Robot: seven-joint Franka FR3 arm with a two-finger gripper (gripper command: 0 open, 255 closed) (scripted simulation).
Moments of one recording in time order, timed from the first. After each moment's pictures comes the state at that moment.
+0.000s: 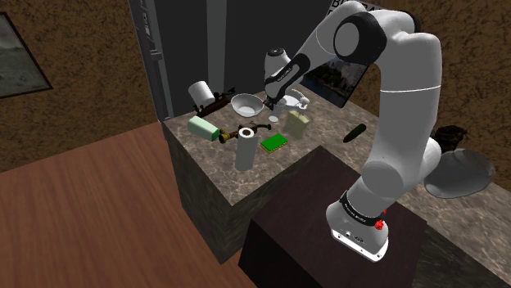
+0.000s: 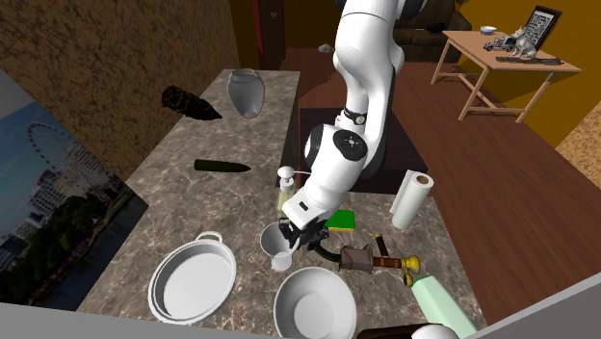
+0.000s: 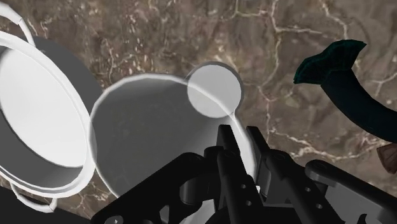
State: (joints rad) arm -0.25 0.54 -0.15 -1.96 -0.40 2.61 0.01
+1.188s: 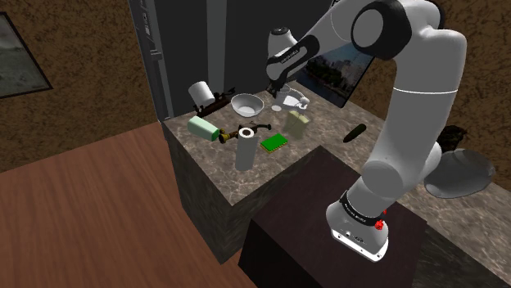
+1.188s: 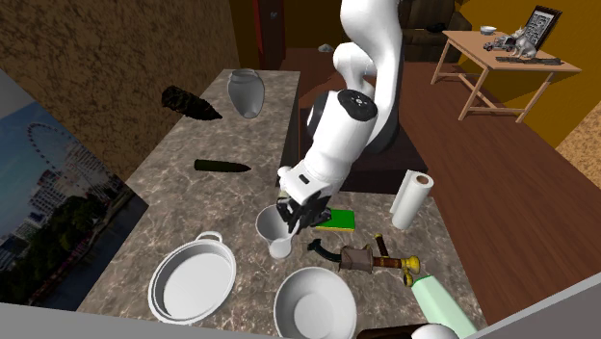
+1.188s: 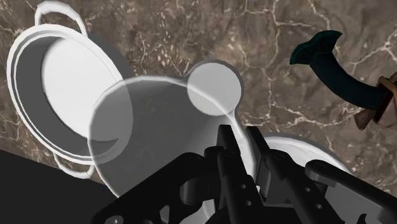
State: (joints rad) arm -0.25 0.40 -0.13 -1.95 -0.36 2.46 -0.05
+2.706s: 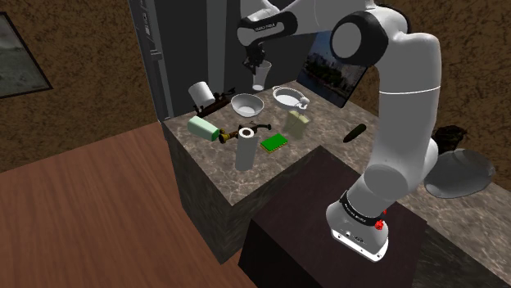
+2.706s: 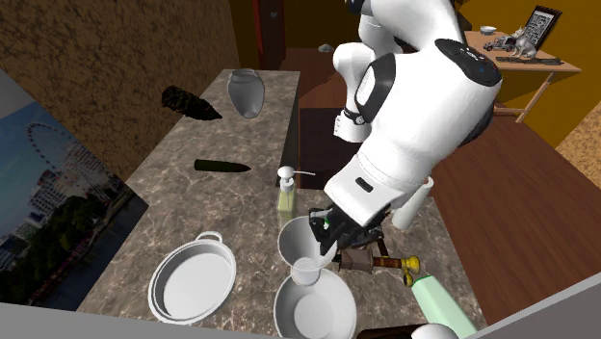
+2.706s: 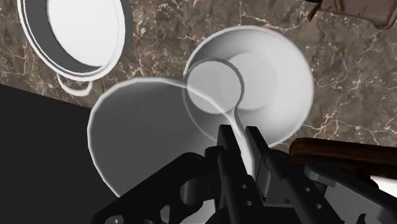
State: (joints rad) arm -0.16 0.54 -0.06 -1.45 -0.30 2.07 -0.04
